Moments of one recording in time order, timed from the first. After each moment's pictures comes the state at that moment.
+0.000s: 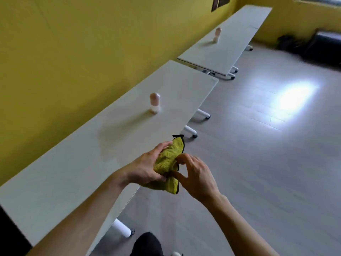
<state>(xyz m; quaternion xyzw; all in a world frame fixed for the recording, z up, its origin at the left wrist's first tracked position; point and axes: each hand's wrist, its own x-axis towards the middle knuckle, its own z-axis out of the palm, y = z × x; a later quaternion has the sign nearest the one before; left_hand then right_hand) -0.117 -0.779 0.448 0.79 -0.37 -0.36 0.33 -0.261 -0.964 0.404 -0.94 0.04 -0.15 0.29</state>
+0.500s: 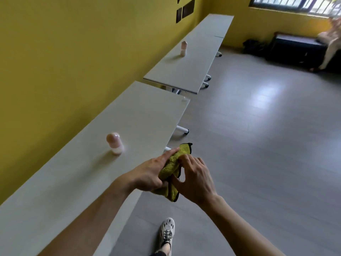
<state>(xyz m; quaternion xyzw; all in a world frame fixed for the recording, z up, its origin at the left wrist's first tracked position) 0.039 -1.024 0.445 0.76 -0.50 -0.34 0.24 -0.119 -1.174 0.403 -0.95 0.12 -0.22 0.20</state>
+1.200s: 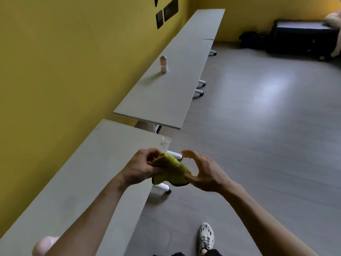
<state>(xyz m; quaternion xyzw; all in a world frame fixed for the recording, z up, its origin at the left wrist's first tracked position) 0.265 -1.369 0.462 0.74 -0.37 -0.34 0.45 0.085 -1.574 0.427 -0.93 0.14 0.00 0.35</state>
